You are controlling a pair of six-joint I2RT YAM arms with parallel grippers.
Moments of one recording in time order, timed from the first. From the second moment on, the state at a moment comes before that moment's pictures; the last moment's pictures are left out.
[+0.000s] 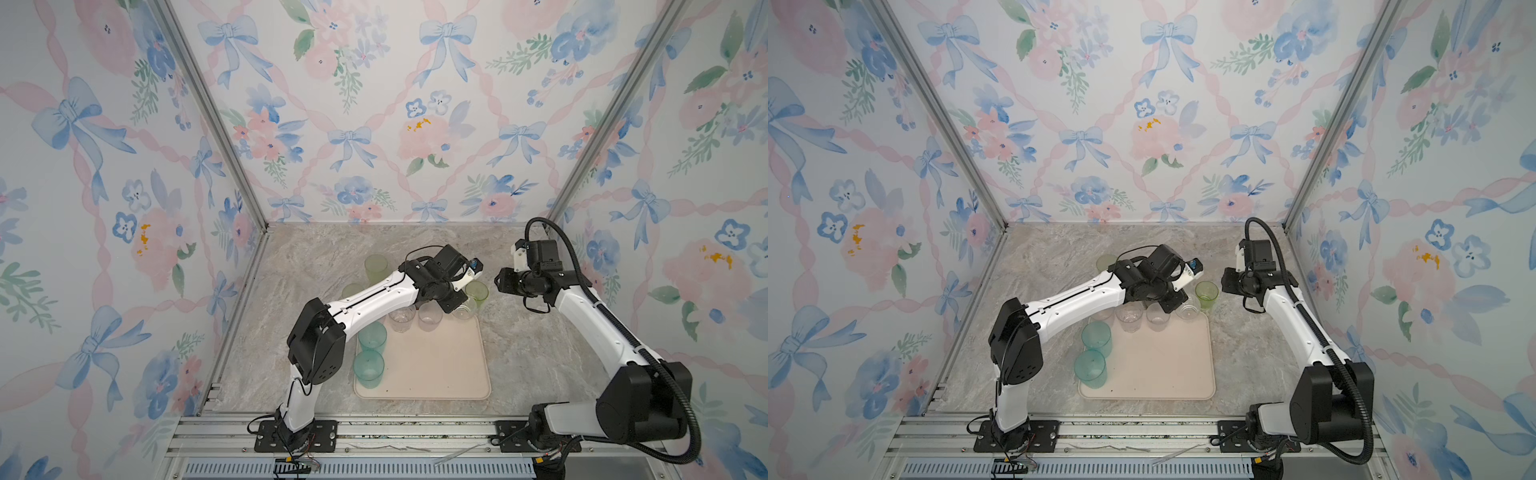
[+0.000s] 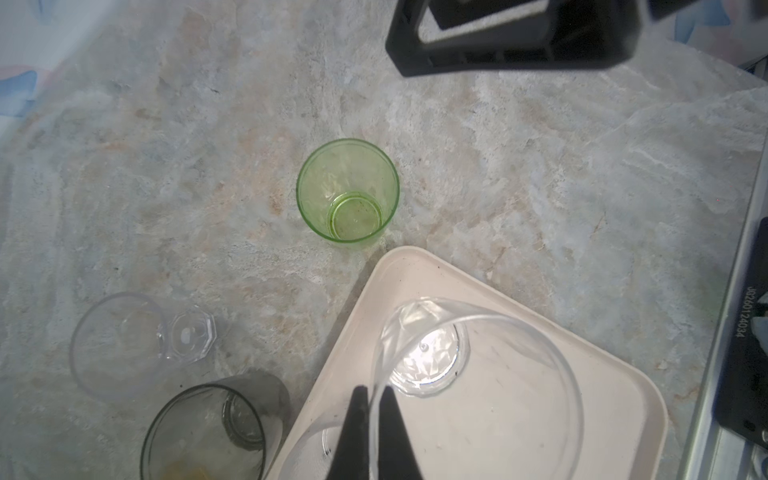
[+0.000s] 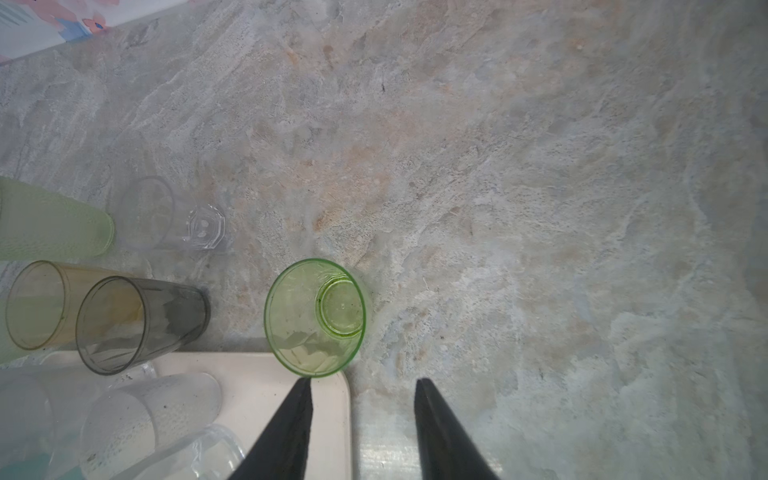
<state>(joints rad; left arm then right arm) -0.90 1.99 1.78 -0.70 0.09 0.15 0.09 1.37 1.11 -0.65 -0.10 0.22</state>
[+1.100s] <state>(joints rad) -0.91 2.21 1.95 -0.84 0.05 0.20 0.09 1.37 1.11 -0.65 -0.09 0.22</state>
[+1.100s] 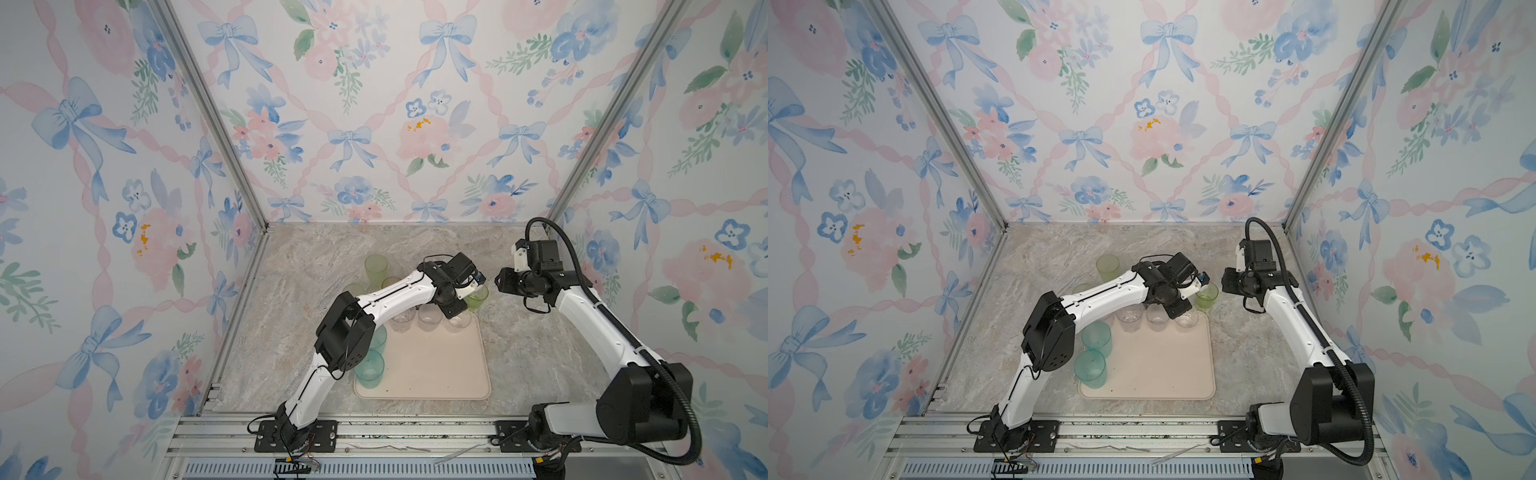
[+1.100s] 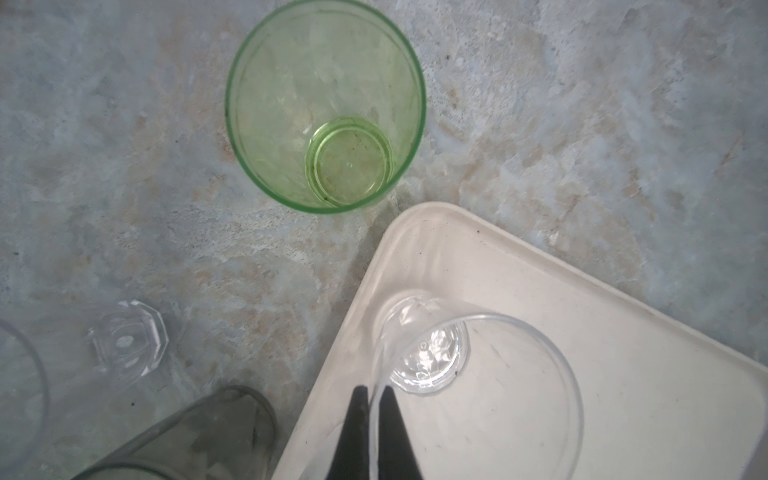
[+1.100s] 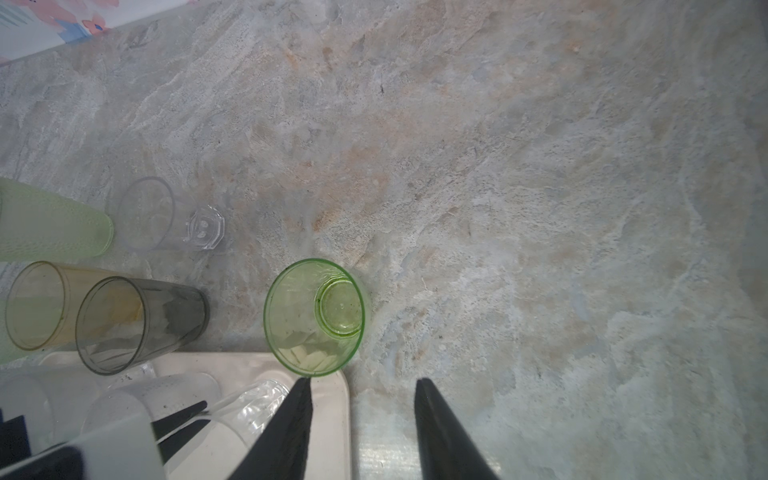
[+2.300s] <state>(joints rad) -0.74 1.87 1.90 -0.66 -0.02 0.13 0.15 1.40 1.18 -0.66 -0.08 0.21</state>
